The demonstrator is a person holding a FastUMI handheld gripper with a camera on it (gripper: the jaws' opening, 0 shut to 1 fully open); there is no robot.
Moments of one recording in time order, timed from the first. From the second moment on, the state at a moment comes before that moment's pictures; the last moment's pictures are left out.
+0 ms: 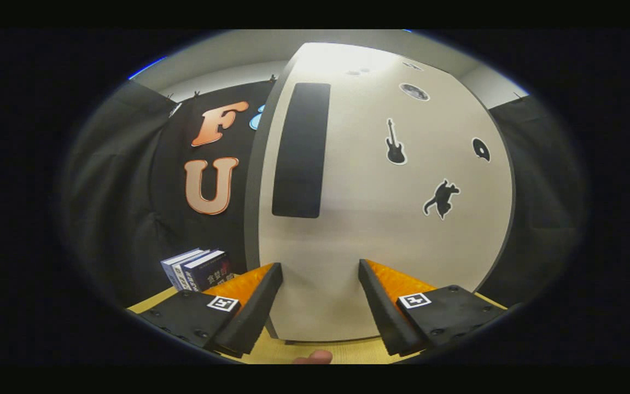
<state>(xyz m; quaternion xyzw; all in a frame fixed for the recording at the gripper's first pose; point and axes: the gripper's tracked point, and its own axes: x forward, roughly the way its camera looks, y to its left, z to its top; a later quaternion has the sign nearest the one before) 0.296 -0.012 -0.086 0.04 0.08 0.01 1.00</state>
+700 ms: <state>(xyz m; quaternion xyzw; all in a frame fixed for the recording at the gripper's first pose) 0.253 -0.035 -0.067 0.04 0.06 0.00 1.00</state>
